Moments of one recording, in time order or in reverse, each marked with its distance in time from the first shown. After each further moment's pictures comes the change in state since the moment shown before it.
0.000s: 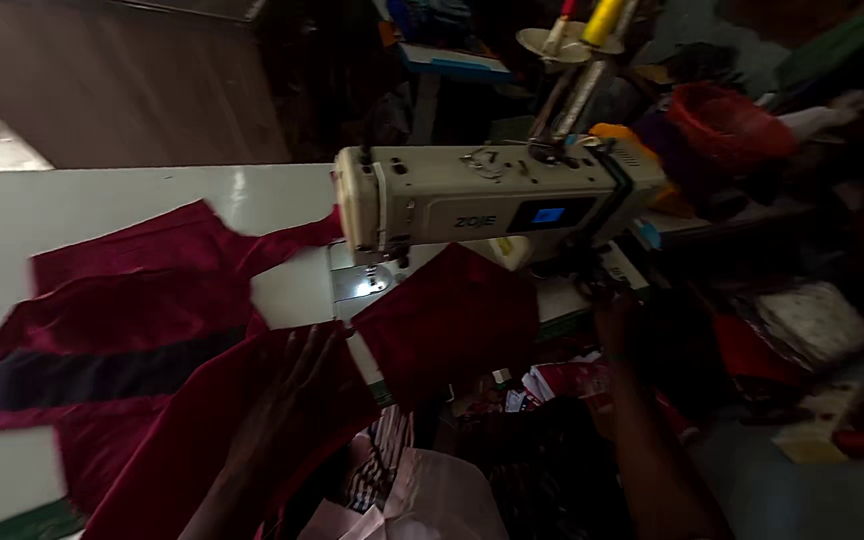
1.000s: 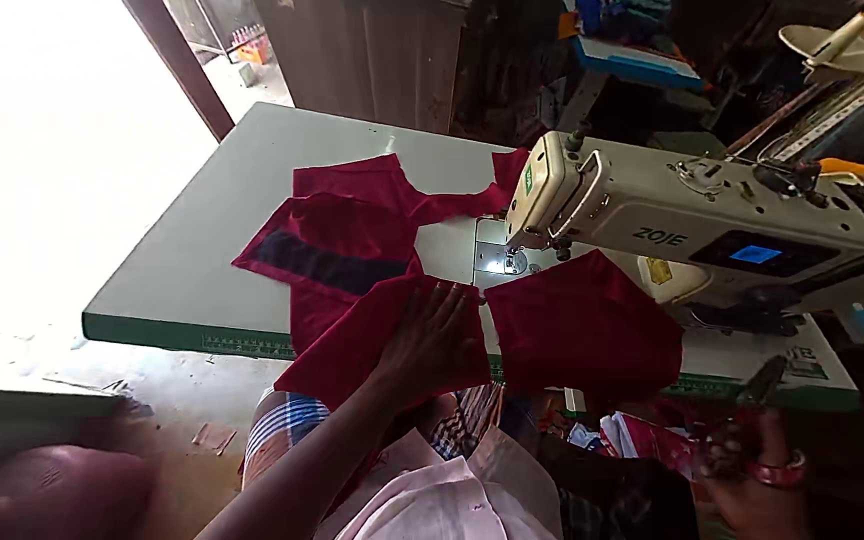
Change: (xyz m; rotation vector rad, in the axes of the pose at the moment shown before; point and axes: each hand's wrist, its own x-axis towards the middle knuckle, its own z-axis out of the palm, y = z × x) left_hand 0.003 0.007 -0.002 -0.069 -0.110 -0.089; right_hand -0.112 -0.062 -0.053 1.244 -0.523 0.707
